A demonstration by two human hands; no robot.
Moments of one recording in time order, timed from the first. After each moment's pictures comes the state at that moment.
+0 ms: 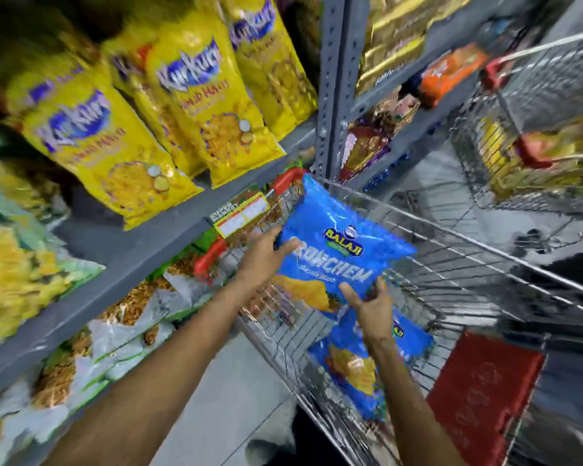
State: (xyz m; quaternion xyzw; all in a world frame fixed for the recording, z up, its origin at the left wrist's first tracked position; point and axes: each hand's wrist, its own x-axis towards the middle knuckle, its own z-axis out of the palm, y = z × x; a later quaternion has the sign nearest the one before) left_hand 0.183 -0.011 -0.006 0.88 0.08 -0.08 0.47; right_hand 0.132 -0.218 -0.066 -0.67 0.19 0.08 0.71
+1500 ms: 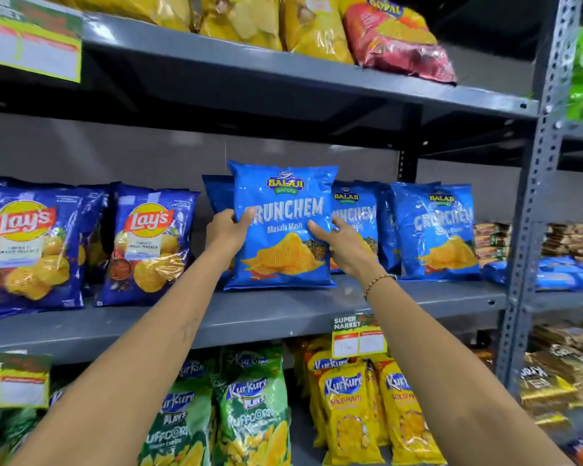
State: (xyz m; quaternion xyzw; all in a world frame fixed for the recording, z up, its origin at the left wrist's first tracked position) left_hand 0.041 0.298 0.497 0.76 0.25 0.47 0.38; right_hand 0.199 0.145 0.482 -0.59 -0.37 0.13 0.71
